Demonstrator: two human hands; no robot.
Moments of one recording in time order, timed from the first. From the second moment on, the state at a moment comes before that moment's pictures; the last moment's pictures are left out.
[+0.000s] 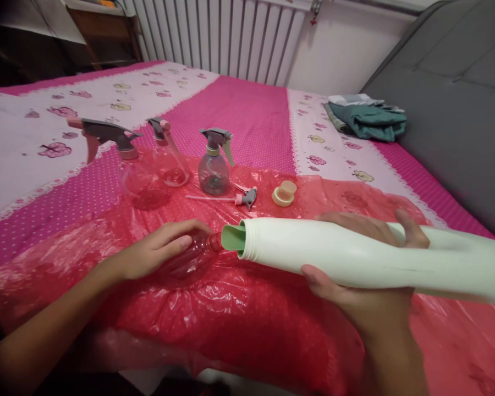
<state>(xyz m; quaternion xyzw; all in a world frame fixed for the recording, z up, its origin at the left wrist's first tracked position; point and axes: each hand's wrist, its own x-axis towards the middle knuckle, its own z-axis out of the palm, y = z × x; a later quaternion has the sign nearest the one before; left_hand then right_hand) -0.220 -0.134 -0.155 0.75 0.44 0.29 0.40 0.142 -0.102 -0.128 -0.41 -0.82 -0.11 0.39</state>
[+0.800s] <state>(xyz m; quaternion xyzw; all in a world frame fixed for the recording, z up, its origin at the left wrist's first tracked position) -0.219 -0.136 -0.153 0.76 0.44 0.28 0.39 0.141 -0.101 -0.120 -0.39 -0.83 -0.14 0.38</state>
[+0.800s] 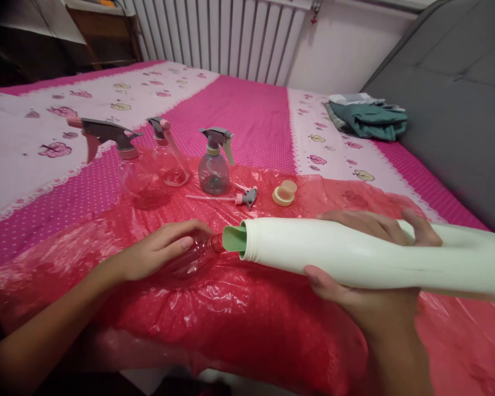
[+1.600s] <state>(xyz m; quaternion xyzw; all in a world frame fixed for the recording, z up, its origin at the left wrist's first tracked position) -0.217 -0.138 -0.150 0.76 0.45 0.27 0.38 0.144 -0.100 -0.120 -0.44 -0.79 -0.15 0.39</state>
